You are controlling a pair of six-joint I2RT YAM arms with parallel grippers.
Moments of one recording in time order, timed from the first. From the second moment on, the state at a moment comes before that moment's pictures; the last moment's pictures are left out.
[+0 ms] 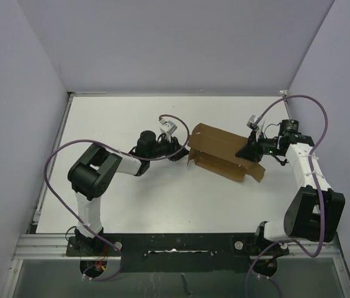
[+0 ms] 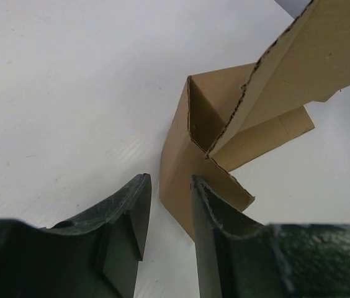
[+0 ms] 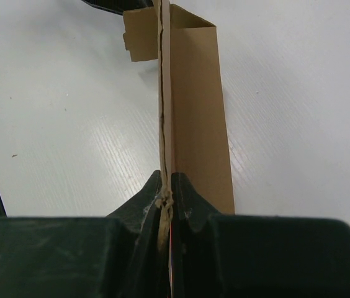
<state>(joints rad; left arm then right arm) -0.57 1.96 0.91 0.83 0.51 -0.35 -0.19 1.39 1.05 -0.81 -1.03 -0.88</state>
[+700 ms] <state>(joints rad) -0.63 2.04 0.89 0.98 0.54 -0.28 -0.20 1.39 1.05 -0.83 -1.04 -0.88</state>
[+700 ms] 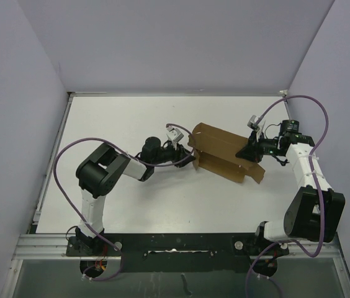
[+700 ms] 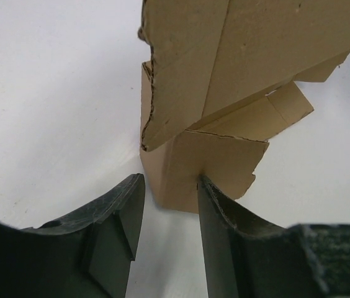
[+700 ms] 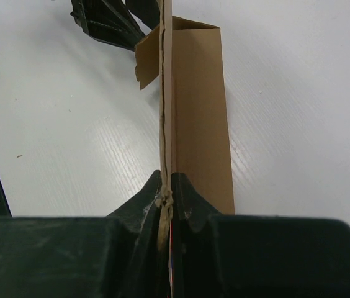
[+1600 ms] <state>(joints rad) -0.71 2.10 0.90 1.08 0.31 -0.24 -0.20 1.39 1.06 -0.85 -1.07 -0.88</state>
